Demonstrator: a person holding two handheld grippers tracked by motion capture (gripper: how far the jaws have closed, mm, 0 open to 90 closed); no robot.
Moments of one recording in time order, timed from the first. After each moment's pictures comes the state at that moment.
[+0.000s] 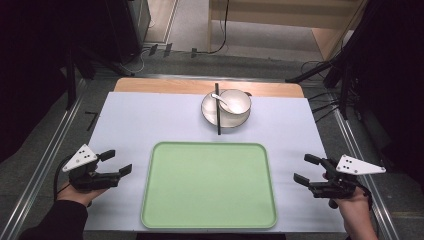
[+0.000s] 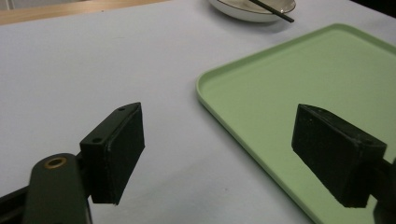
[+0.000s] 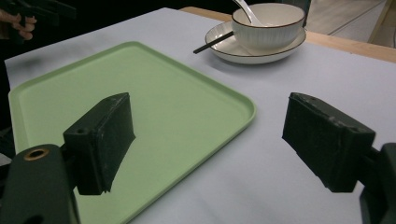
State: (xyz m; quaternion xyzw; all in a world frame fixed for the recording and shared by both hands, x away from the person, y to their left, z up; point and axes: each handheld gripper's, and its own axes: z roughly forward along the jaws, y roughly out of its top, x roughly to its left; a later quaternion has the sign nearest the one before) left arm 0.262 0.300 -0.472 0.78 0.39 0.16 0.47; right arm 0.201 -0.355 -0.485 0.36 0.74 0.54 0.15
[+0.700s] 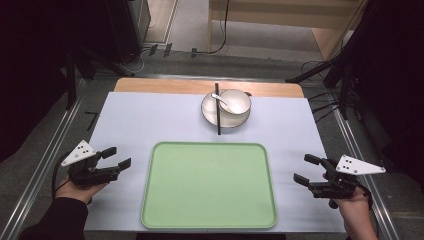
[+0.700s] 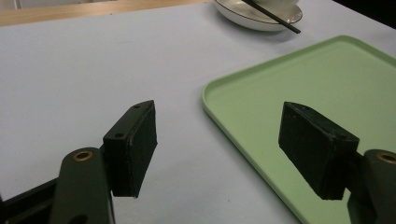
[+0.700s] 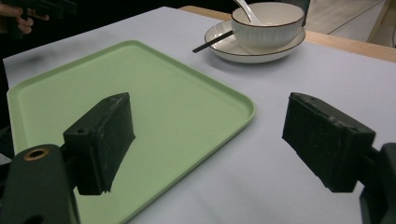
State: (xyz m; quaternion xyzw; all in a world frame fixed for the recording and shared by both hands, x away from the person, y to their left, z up) left arm 0.270 0.296 -0.463 0.77 0.41 0.16 0.45; right arm 0.201 -0.355 -0.486 0.36 0.75 0.54 0.15
